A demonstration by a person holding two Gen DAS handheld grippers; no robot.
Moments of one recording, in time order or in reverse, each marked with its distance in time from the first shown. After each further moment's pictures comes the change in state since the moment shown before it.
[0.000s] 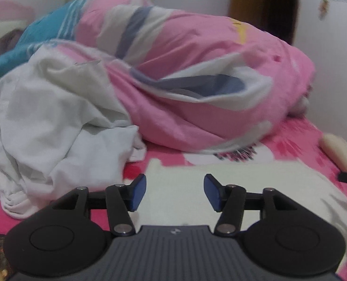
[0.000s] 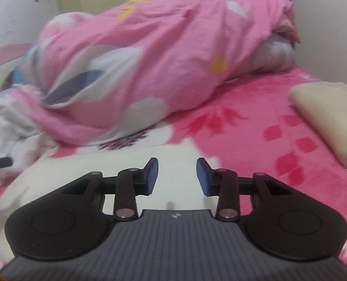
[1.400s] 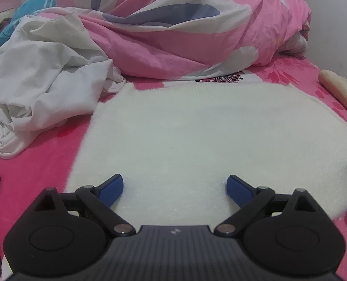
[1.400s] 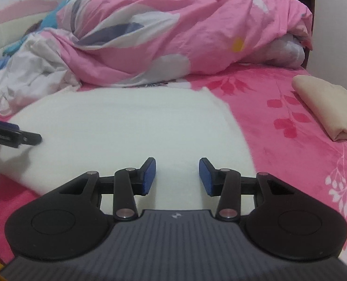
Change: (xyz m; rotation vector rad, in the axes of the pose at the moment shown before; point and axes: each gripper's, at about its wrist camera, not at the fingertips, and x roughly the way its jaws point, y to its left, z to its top) left arm 0.008 -0.061 -0.071 0.077 0.213 0.085; right arm -0.061 0.020 -0.076 -0.169 0.055 -0.018
